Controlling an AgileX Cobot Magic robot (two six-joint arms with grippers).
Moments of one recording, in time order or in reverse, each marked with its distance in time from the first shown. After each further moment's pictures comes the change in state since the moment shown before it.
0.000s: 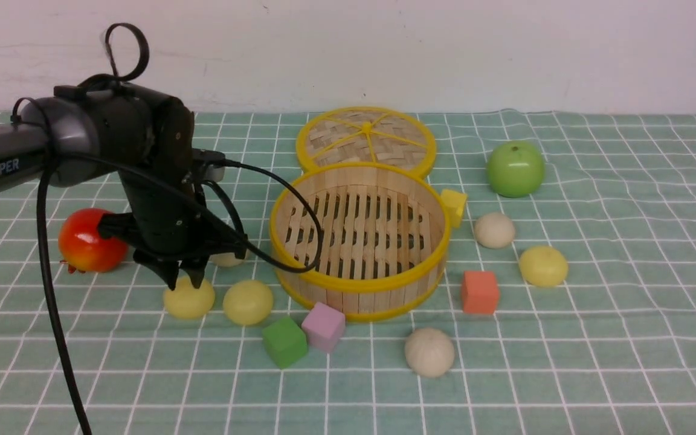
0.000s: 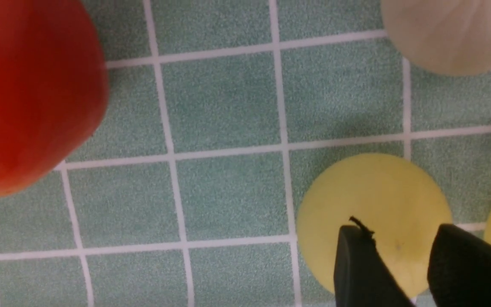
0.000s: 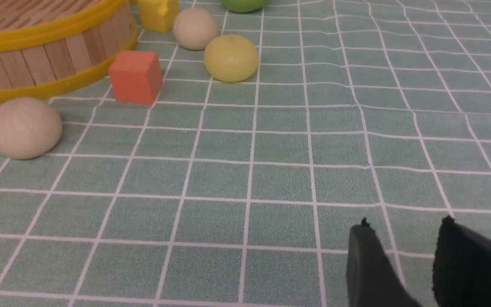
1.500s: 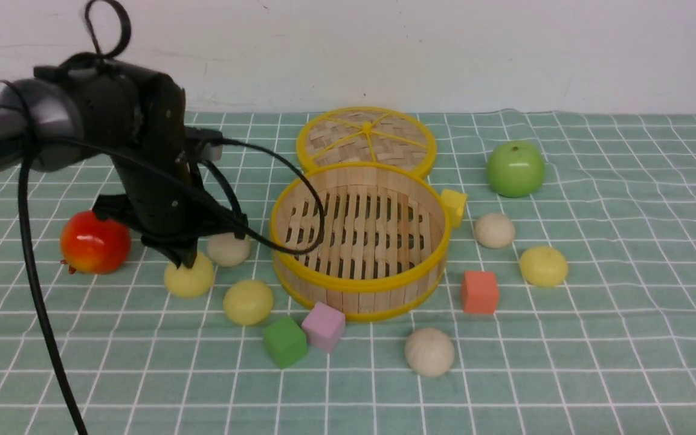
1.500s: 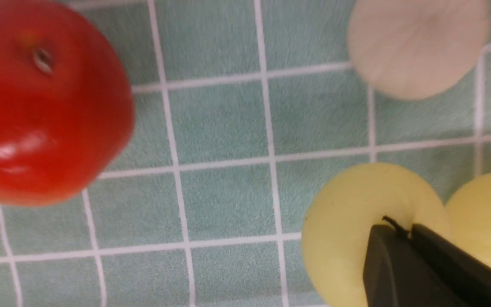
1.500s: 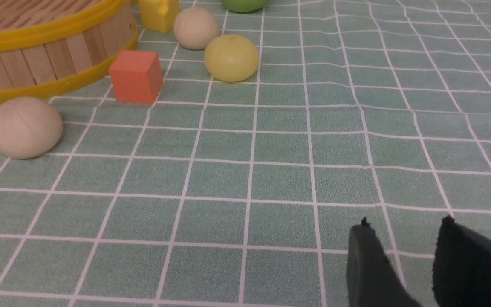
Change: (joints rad) right arm 0.000 0.000 0.000 0.000 0.000 0.000; left arm 0.000 -0.050 -0.049 -0.023 0.027 0.016
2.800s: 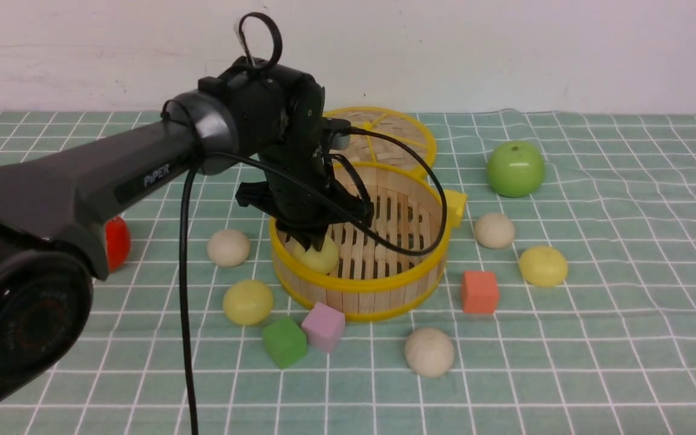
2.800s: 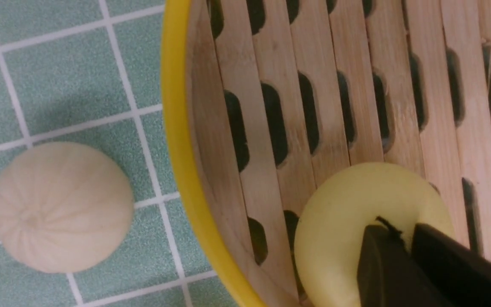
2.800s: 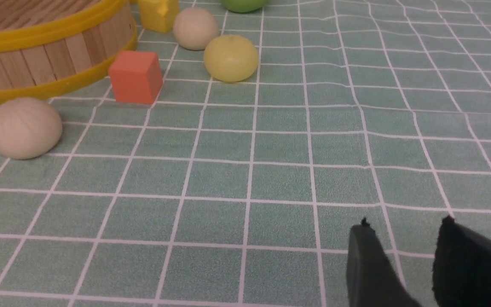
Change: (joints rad) right arm 0.000 0.000 0.000 0.000 0.000 0.000; left arm -0.209 0.257 -0.364 -0.070 0.038 -0.046
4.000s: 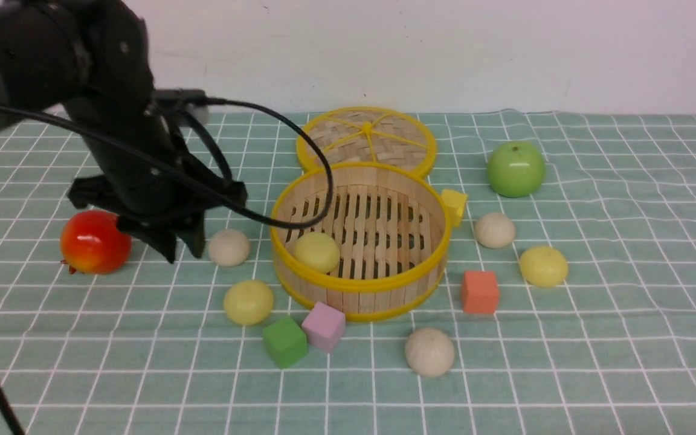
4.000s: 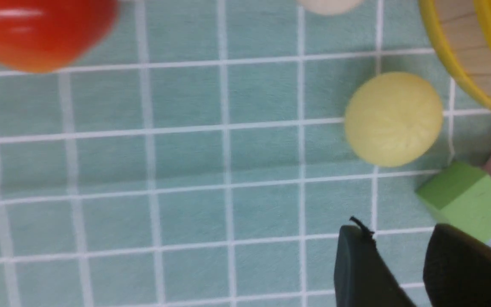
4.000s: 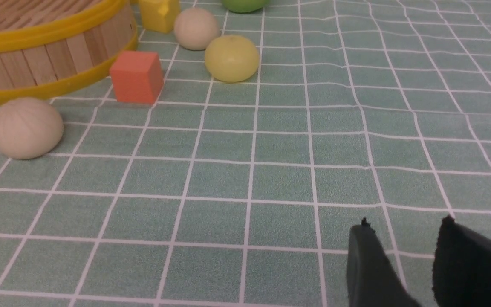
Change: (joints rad) right arm 0.000 0.000 0.000 0.000 0.000 0.000; left arm 0.180 -0.414 0.400 -0.042 0.104 0.017
